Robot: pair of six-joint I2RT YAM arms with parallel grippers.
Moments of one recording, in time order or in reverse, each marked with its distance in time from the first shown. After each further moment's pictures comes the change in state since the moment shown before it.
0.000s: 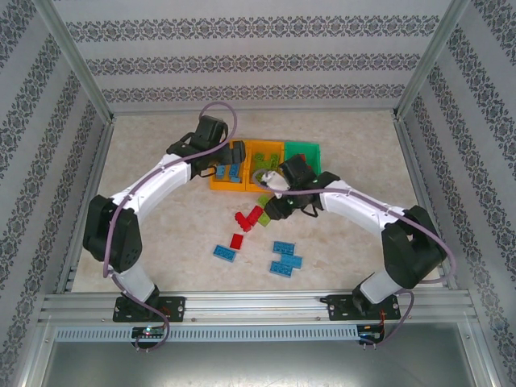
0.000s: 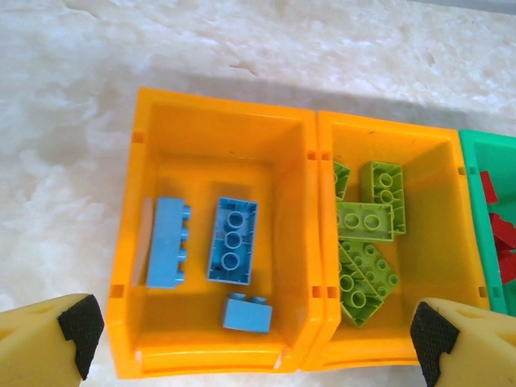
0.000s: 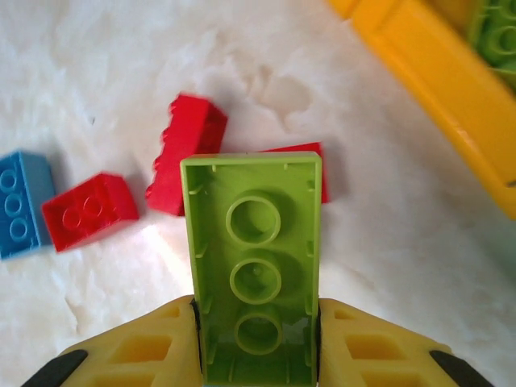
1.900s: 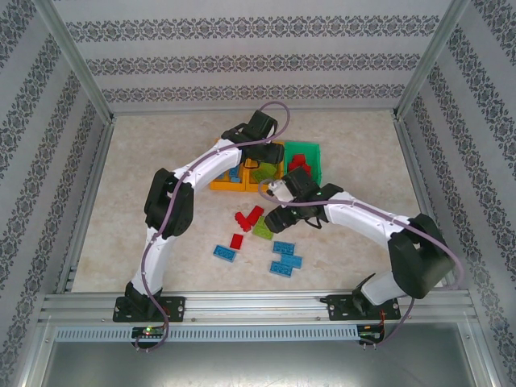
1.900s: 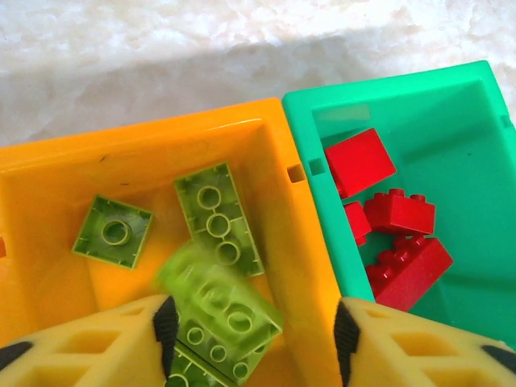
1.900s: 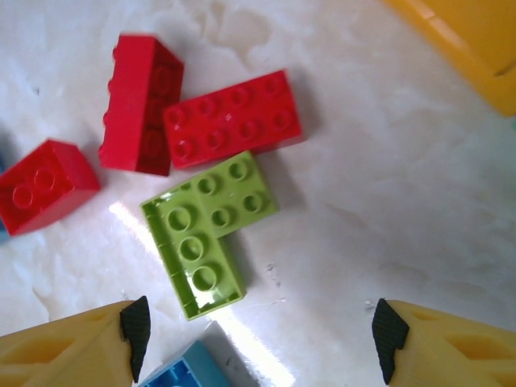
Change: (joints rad) left arm -0.142 0.536 0.570 -0.116 0.145 0.113; right arm 0.059 -0.065 -0.135 0.036 0.105 0.079
